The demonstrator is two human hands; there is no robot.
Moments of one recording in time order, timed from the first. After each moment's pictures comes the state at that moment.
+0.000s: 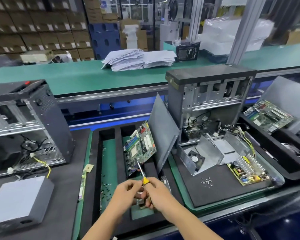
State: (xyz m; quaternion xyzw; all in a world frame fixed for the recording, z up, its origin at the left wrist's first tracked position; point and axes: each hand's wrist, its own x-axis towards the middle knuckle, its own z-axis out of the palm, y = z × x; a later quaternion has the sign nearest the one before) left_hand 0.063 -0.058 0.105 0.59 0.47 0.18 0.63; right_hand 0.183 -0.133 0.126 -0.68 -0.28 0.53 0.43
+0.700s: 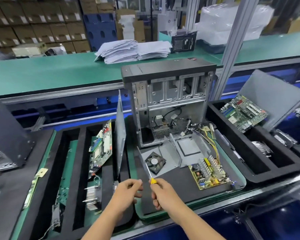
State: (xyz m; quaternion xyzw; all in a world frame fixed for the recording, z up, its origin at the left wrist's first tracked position) left_hand 0.087 -0.068 0.077 0.56 0.51 0.14 0.63; right_hand 0.220 -0.164 0.099 -0.67 -0.22 0.55 0.46
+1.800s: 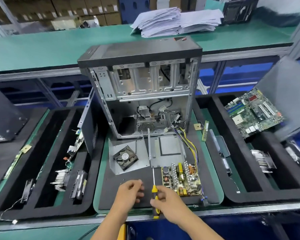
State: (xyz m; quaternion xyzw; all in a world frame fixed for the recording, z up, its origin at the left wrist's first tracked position) left_hand -0.014 -0.051 0.027 0.45 0.62 0.20 0.61; right_hand 0.139 -0.134 0.051 -0.67 -0.36 0.58 0.30
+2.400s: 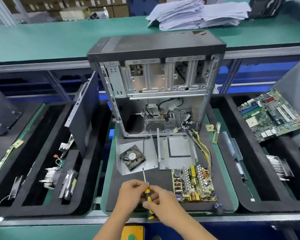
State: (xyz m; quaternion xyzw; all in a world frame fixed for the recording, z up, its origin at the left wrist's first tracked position) left_hand -0.072 -0.011 0.019 0.48 0.60 0.20 0.61; right_hand 0.063 -0.083 0.048 -0.67 -0.46 0.53 0.24
